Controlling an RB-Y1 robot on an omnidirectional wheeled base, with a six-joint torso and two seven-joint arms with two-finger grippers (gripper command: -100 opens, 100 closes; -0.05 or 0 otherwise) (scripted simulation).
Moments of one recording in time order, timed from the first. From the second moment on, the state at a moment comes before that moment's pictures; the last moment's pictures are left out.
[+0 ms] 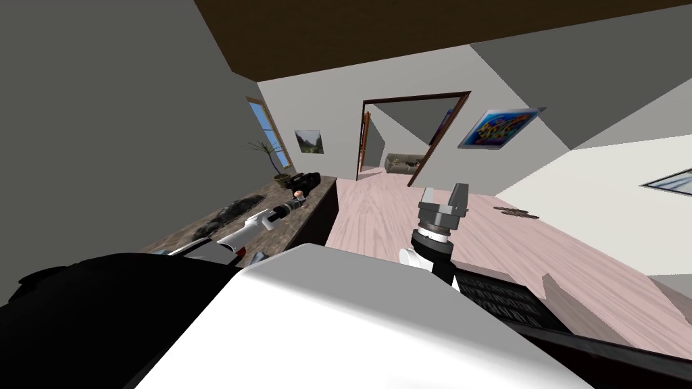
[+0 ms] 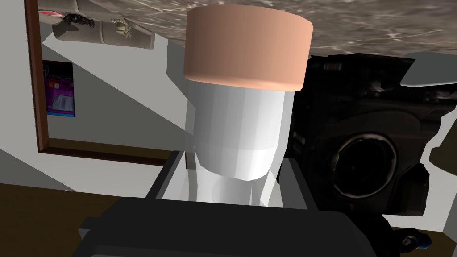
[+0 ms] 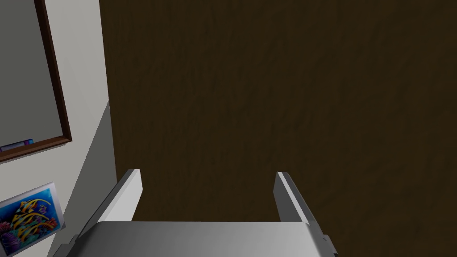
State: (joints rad) left arm -0.04 0.93 -0.23 -1.01 -0.21 -0.41 -0.39; right arm 0.47 0.00 0.07 -2.31 0.00 -0.57 0.08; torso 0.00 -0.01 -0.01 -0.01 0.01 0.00
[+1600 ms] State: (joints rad) left arm 0.34 0.85 0.00 -1.42 -0.26 -0.25 -0.41; right arm 0.47 0.00 0.07 -2.31 0.00 -0.57 0.08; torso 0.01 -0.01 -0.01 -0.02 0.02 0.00
